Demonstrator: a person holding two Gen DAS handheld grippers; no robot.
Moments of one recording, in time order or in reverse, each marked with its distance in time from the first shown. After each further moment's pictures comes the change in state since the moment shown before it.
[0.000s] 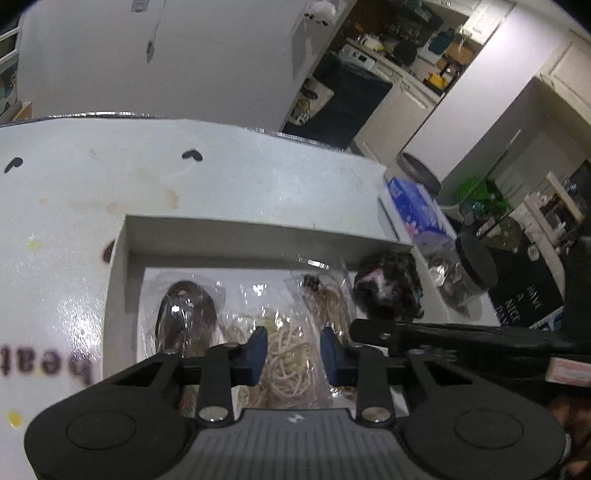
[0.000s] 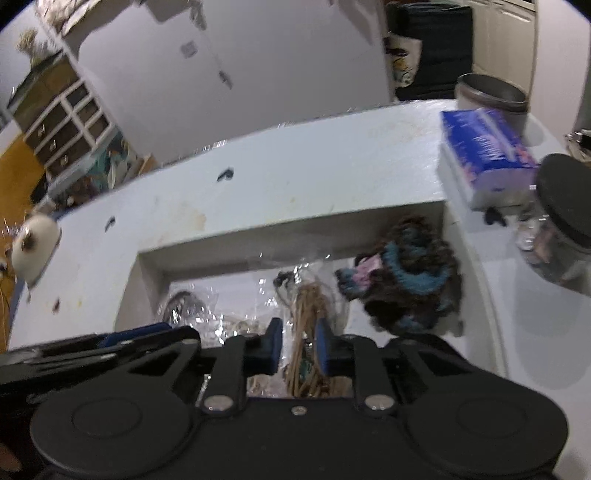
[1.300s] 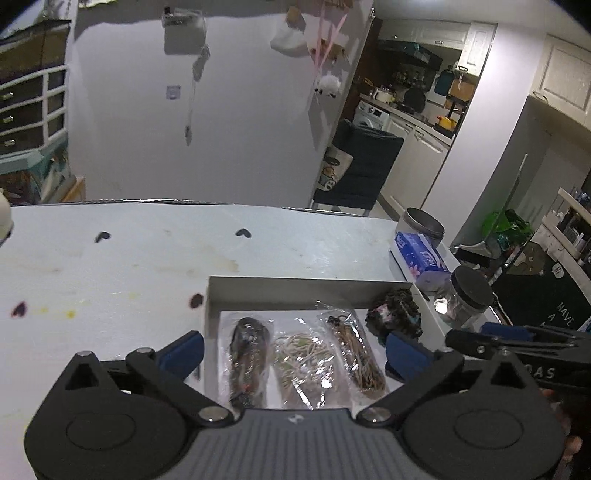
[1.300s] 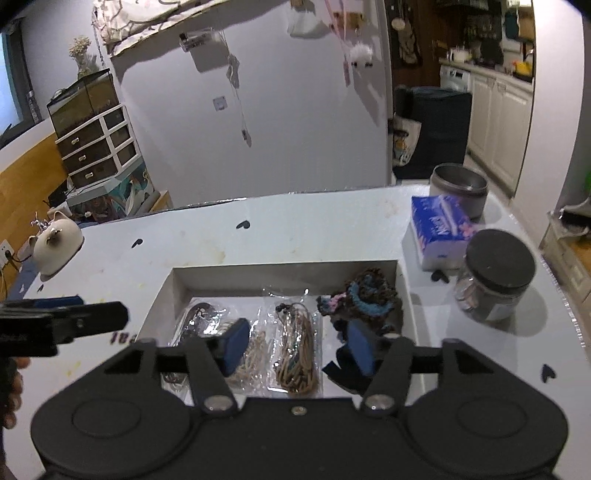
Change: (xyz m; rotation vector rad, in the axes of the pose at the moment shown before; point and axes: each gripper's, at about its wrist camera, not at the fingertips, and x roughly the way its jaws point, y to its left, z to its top) left arm -0.131 -0.027 -0.033 0.078 -0.237 0.168; right arm -0.120 0.006 -0.041 -0.131 -0.243 -0.045
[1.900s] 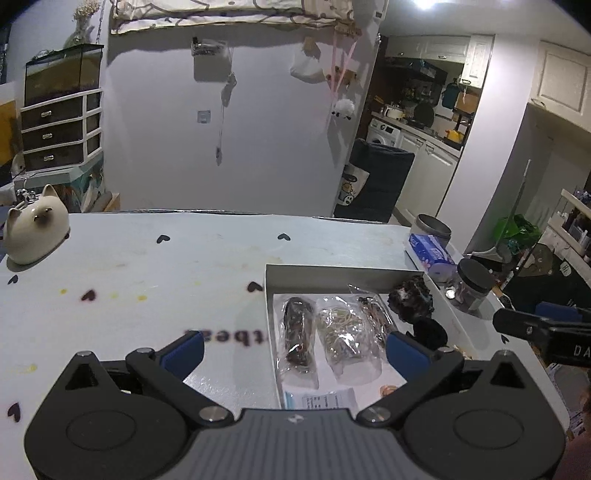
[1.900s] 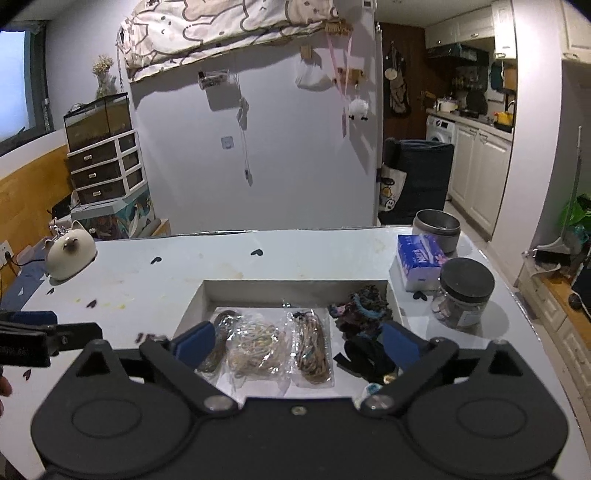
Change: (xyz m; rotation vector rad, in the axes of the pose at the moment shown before) left arm -0.098 0.034 -0.046 0.023 -0.067 0.053; right arm -0.094 0.054 -0.041 -0.045 -0.151 -0.071
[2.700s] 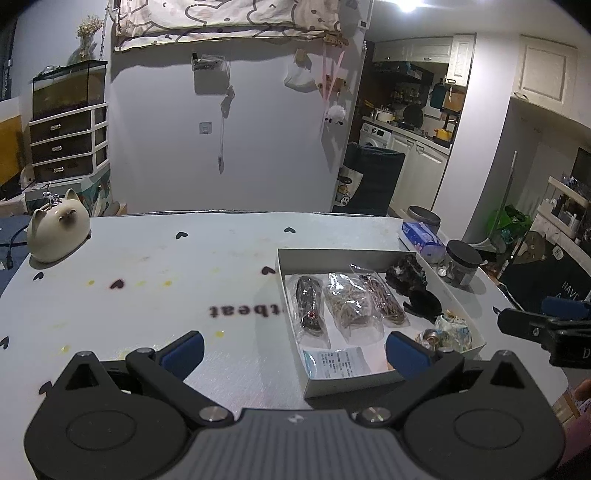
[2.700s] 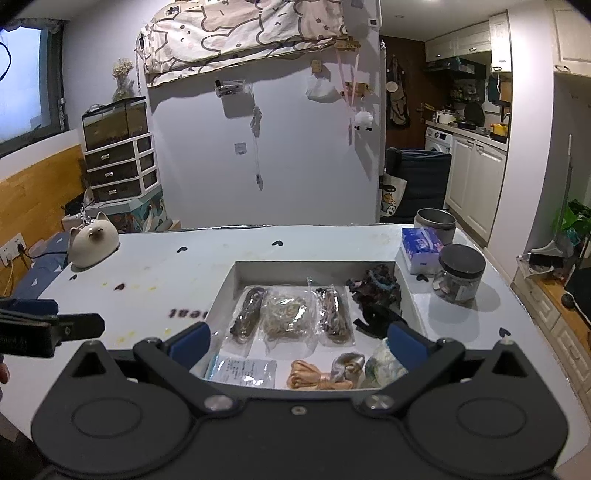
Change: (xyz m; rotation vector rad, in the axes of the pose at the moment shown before) left arm -0.065 0.015 -0.047 0.054 -0.029 0.005; right arm -0.072 0.045 -0.049 -0.012 -0.038 -0.002
